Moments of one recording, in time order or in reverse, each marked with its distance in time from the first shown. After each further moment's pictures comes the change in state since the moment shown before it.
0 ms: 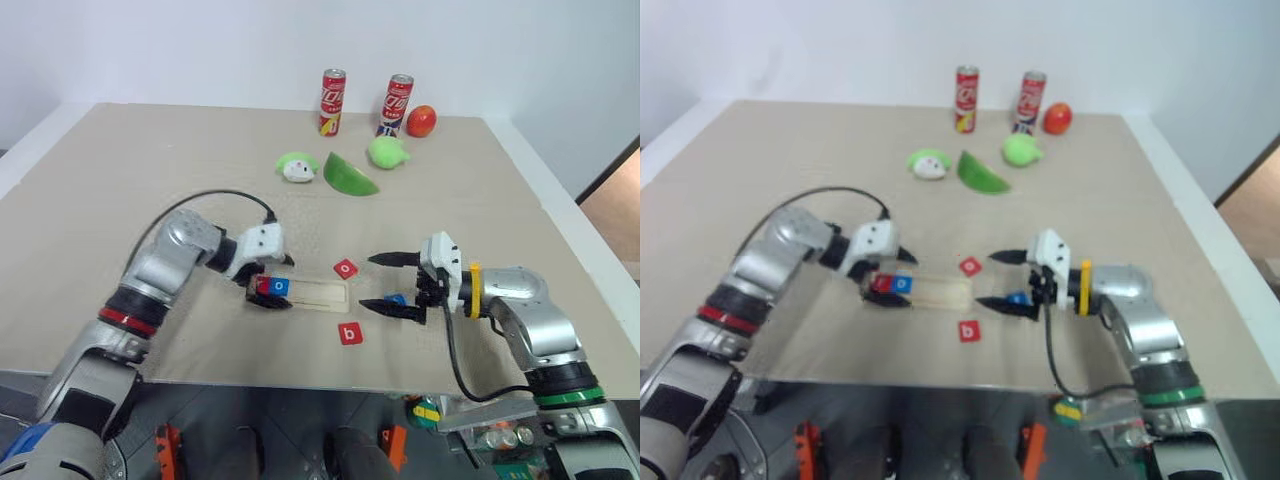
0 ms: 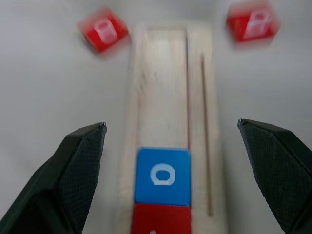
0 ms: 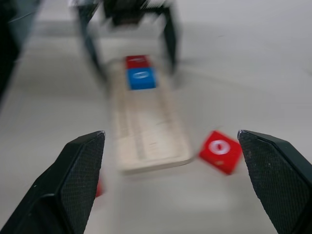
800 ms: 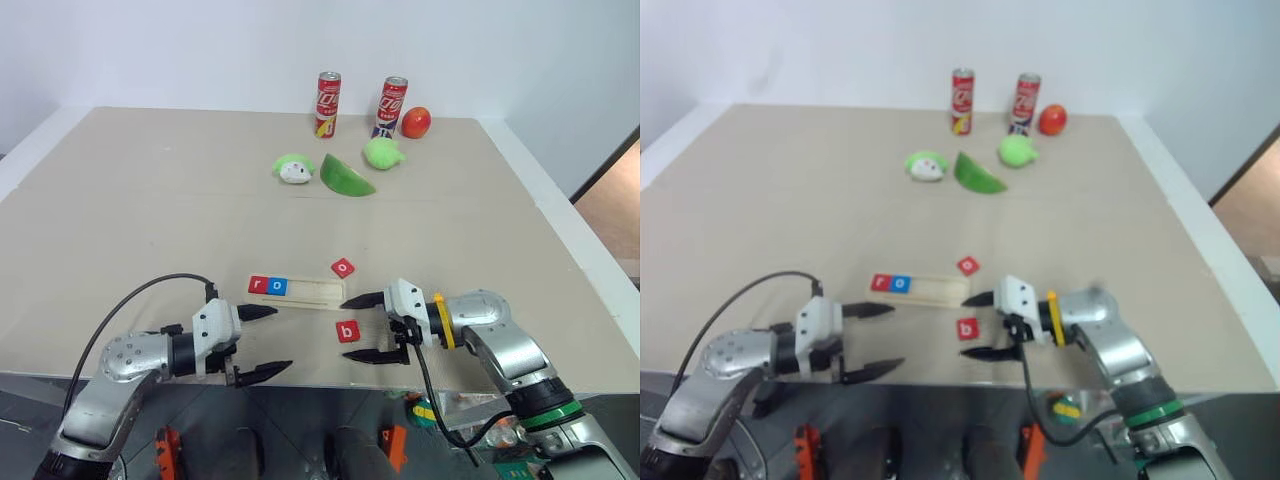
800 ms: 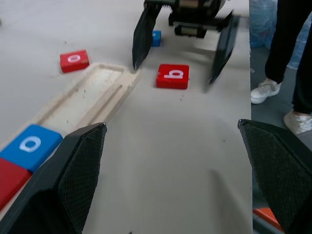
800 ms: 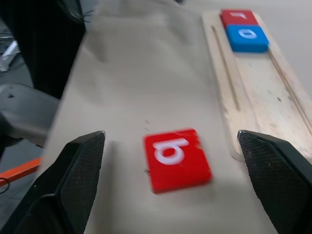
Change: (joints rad) left arm 0.825 -0.043 0.181 -0.578 -0.164 -0.140 0.375; right arm 0.049 0.080 0.166 0.065 -0.133 -0.162 0.013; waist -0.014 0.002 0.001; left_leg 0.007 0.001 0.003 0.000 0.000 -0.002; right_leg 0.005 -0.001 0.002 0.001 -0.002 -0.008
